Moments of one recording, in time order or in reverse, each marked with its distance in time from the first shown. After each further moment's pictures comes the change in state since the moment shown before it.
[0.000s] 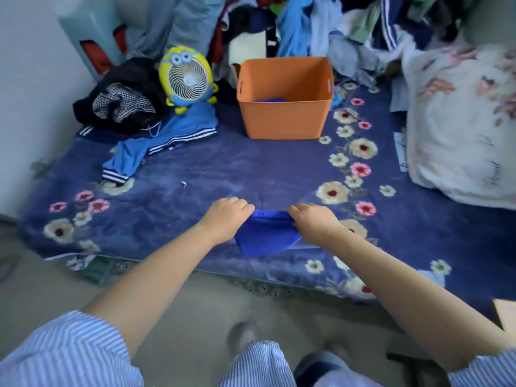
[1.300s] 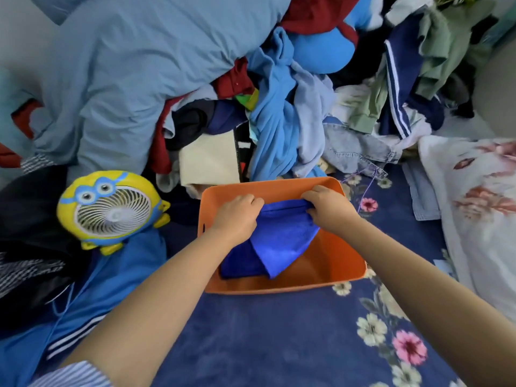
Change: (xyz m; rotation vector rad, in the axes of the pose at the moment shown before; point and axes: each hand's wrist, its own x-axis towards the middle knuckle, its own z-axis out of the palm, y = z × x) left_hand 0.521 -0.321 0.068 -0.244 -0.098 -0.187; right_hand 0.489 0.314 -0.176 0.235 0.150 0.281
